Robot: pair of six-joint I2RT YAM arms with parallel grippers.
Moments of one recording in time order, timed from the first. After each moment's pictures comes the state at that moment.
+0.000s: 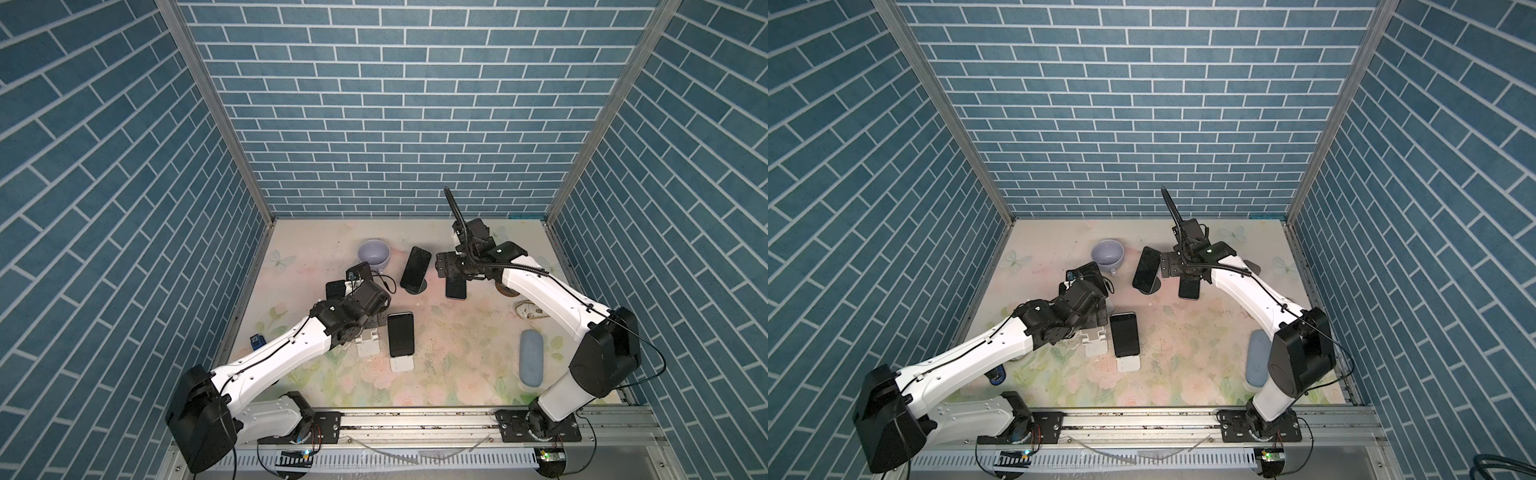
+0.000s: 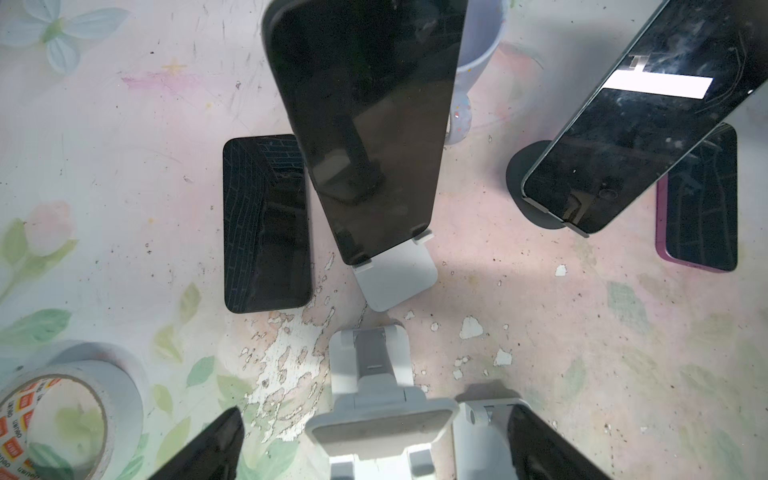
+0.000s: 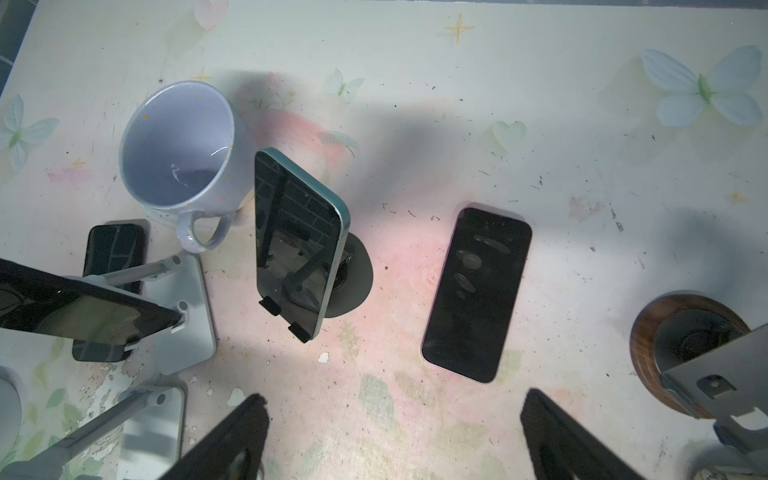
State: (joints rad) left arm -0.78 1.22 0.92 -0.76 -0.42 -0.79; right arm 0.60 1.62 1.42 -0.71 0.08 0.32
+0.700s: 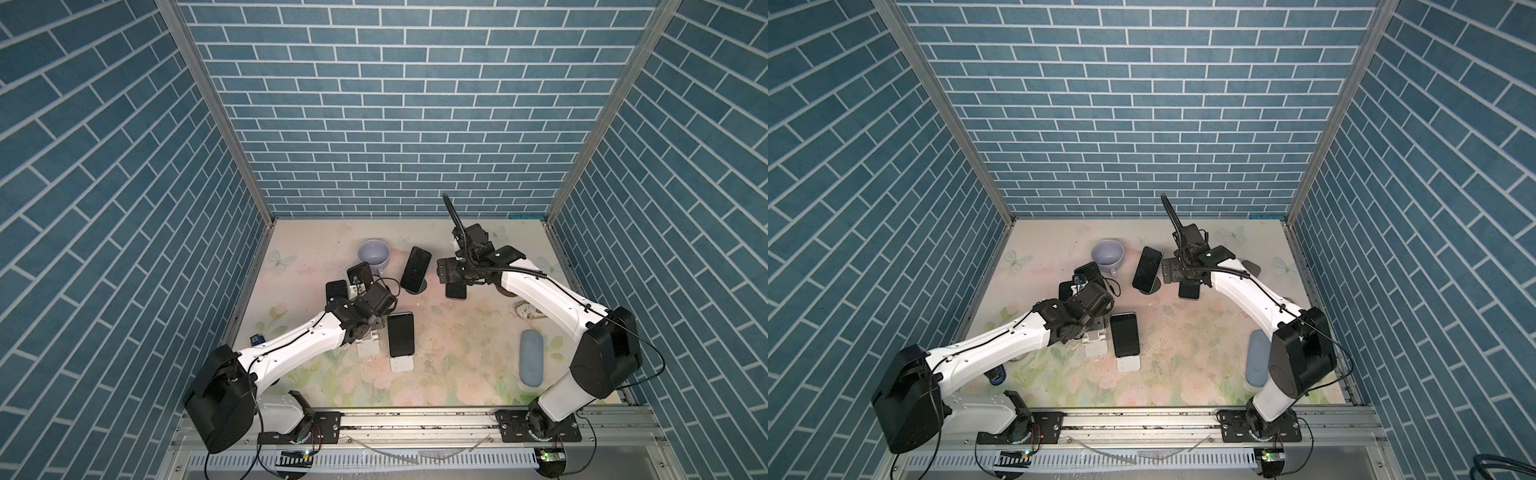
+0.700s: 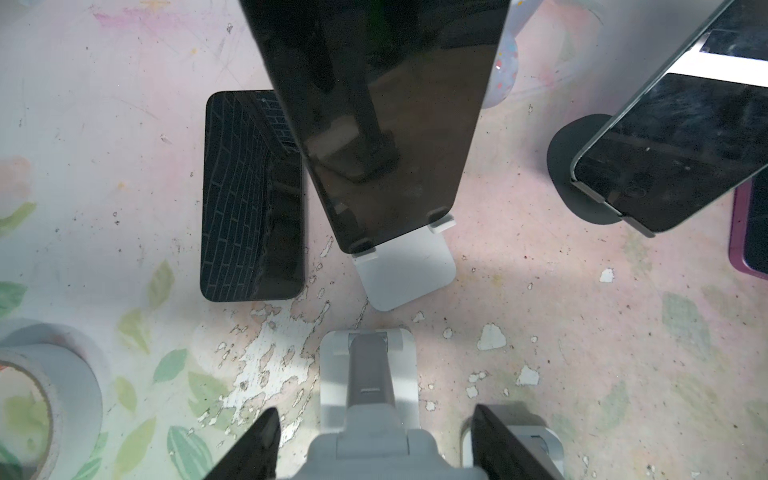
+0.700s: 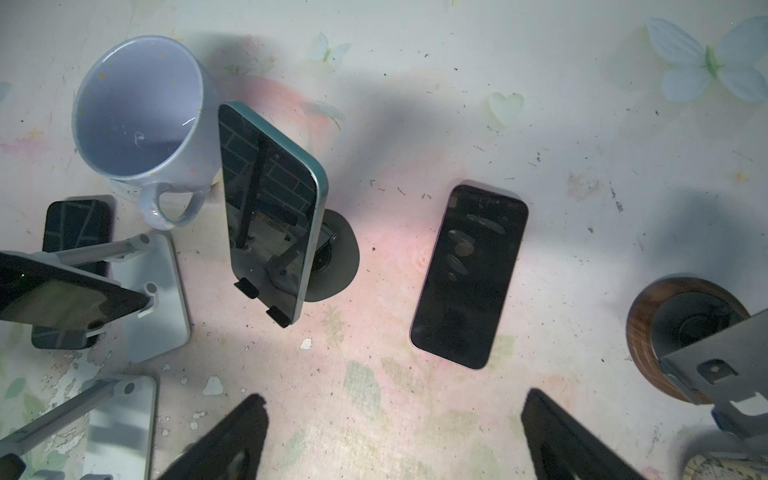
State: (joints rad) left arm -0.78 1.33 0.88 -0.69 -0.43 -0.86; right arm 0.60 1.61 1.37 -0.70 0.09 0.31
